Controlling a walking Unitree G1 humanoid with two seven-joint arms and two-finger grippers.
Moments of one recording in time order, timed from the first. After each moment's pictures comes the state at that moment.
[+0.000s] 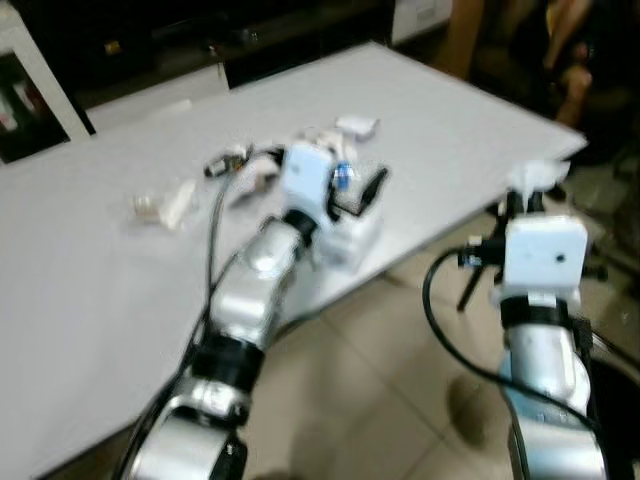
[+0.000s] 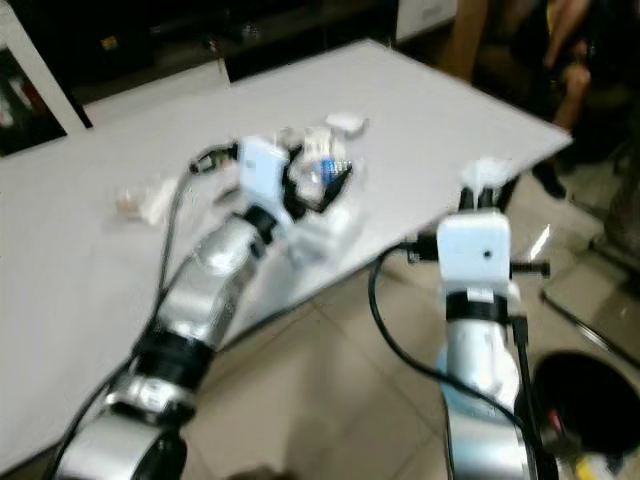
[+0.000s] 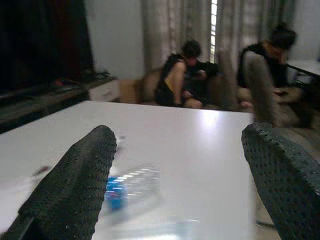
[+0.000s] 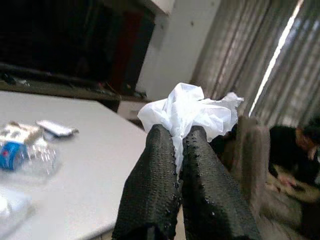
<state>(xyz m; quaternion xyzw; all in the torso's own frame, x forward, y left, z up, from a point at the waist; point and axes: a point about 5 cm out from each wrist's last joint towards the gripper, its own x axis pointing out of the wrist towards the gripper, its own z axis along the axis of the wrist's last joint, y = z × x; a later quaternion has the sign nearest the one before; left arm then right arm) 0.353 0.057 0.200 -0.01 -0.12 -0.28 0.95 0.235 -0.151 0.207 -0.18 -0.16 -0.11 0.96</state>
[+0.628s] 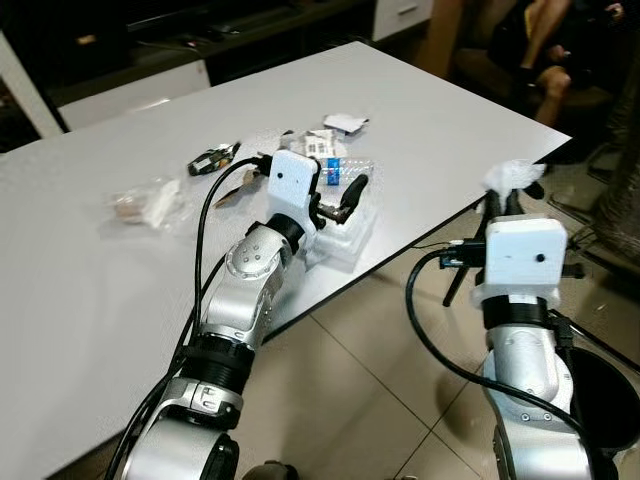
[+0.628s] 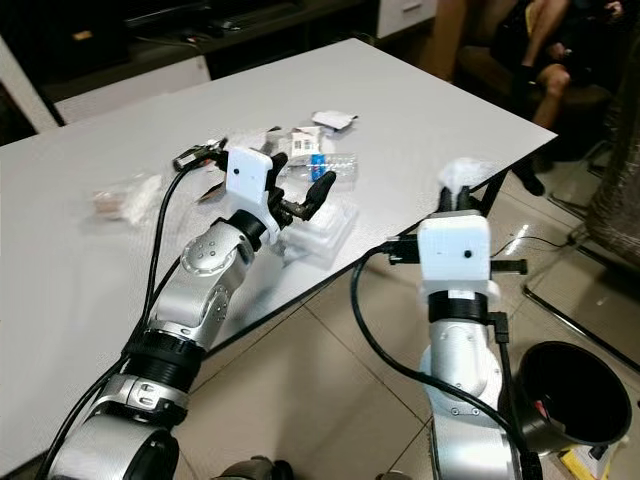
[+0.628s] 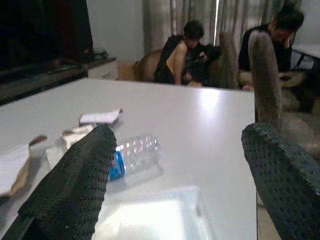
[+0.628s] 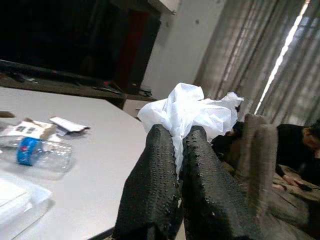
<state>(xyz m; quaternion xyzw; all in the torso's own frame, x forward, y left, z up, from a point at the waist) 0.358 0.067 0.183 0.00 -0.08 -0.26 0.96 0.234 -0.138 0.204 -0.16 -0.16 -0.09 0.97</state>
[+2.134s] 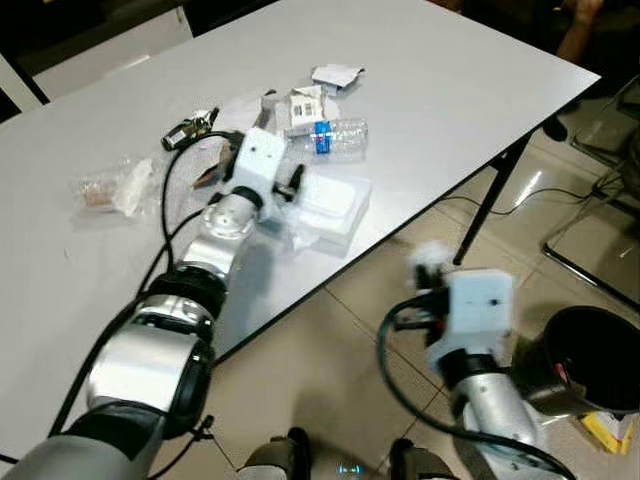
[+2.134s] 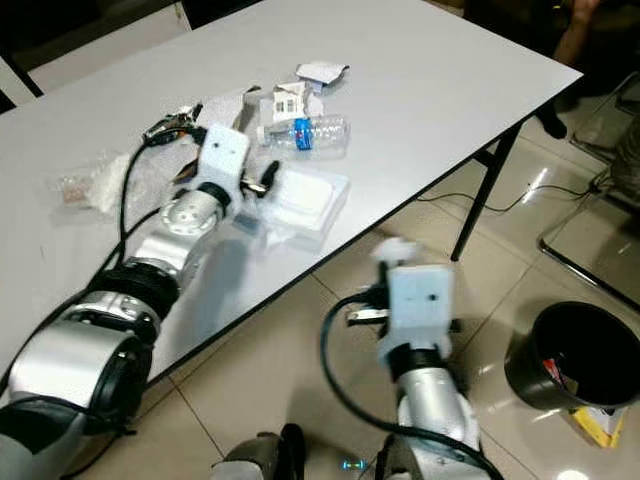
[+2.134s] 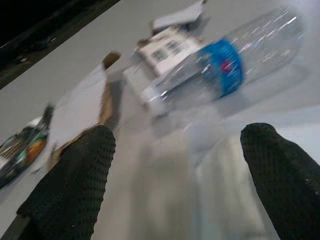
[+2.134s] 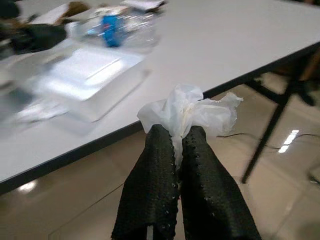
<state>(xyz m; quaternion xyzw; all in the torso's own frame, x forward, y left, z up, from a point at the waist) 0.407 0.129 0.184 0.16 -0.01 -0.11 0.98 0.204 -0.102 0.161 -0.01 0.02 0.05 1.00</state>
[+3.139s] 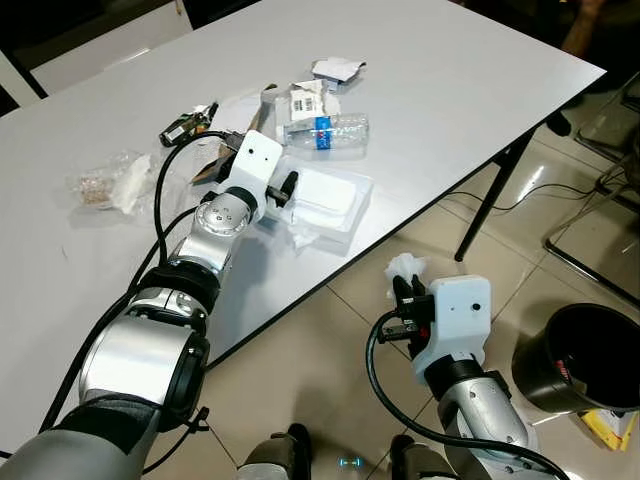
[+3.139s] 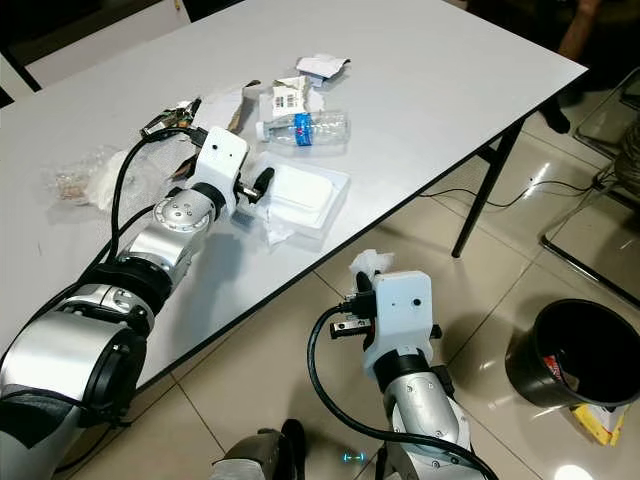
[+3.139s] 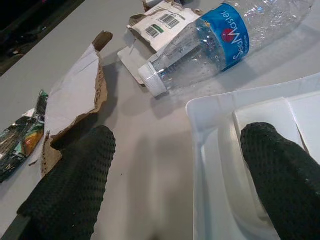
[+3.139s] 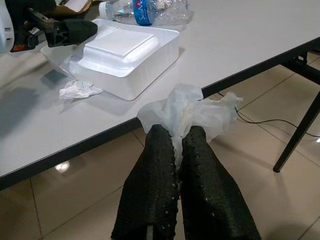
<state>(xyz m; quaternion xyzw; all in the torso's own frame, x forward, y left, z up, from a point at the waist) 0.409 0.133 0.182 0.20 0.02 -0.12 0.97 0.201 -0.095 0.155 0.01 0.05 0.09 0.99</state>
